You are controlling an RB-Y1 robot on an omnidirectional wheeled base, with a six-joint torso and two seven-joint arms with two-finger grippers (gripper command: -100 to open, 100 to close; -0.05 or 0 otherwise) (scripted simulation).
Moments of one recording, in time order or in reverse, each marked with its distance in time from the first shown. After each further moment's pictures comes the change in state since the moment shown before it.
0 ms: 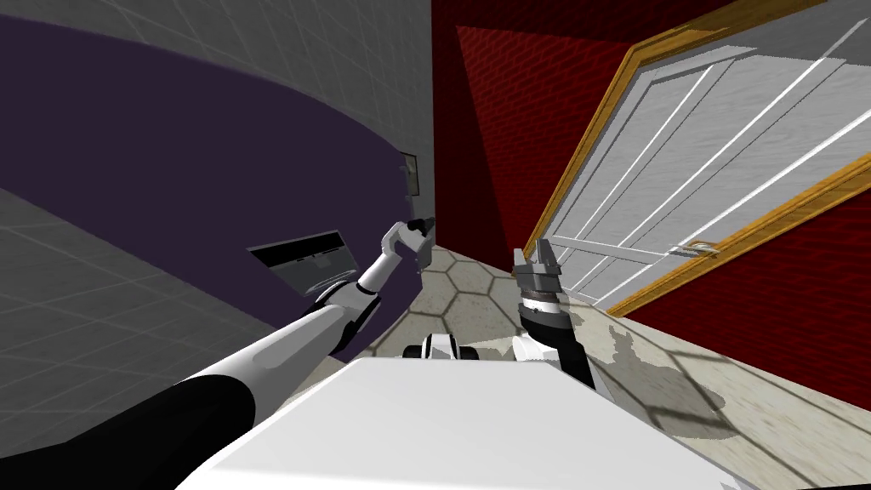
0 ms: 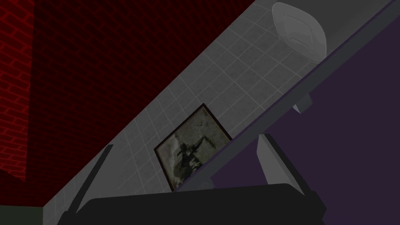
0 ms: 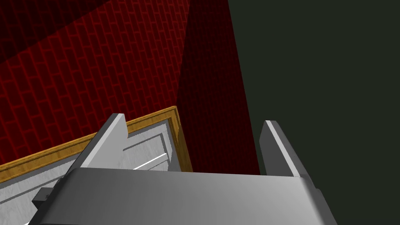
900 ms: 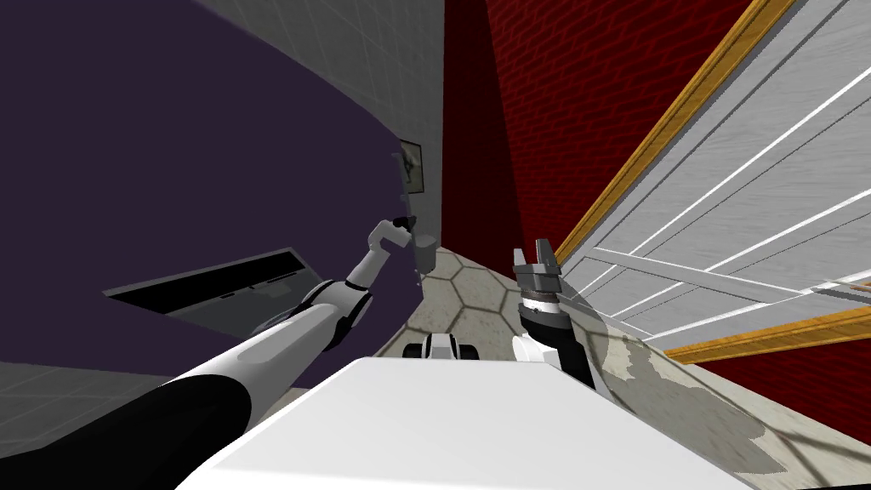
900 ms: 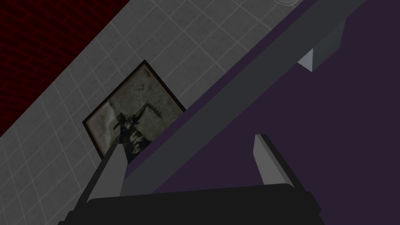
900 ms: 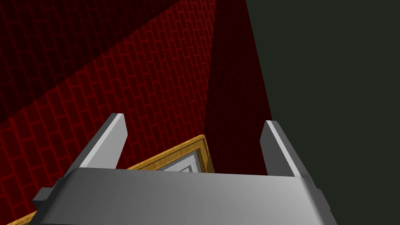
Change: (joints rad) left arm 0.001 0.080 0.118 0.127 -0.068 -0.038 0.030; right arm 0.000 0.000 0.000 0.000 0.000 0.000 0.000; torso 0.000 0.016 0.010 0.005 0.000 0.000
